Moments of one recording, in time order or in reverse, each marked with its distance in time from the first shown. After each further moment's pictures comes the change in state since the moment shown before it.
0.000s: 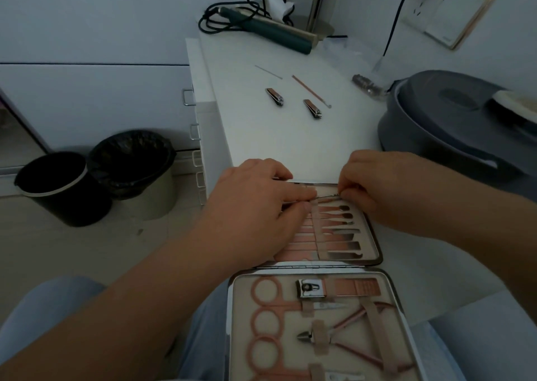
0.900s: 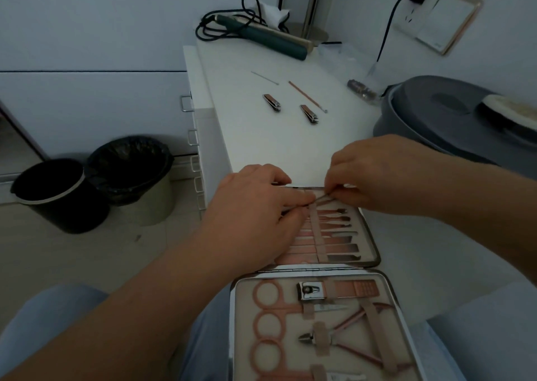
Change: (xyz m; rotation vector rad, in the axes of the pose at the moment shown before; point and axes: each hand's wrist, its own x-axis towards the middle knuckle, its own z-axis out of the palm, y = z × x) left_hand -0.001 0.001 -0.001 0.002 0.001 -0.005; right_hand 0.015 0.004 -0.016 -0.236 0.021 -0.301
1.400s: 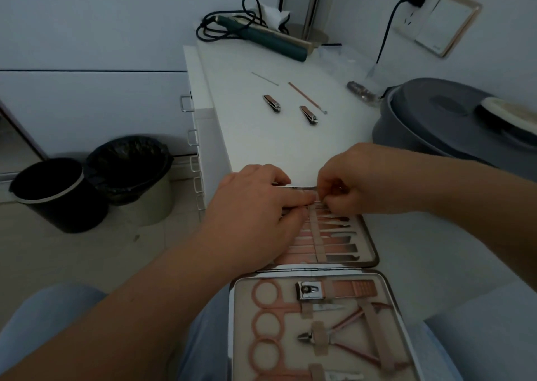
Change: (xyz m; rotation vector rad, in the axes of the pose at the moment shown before) left_hand 0.000 0.001 0.000 0.007 0.016 0.011; right_hand 0.013 -0.003 0.002 0.274 -0.158 0.131
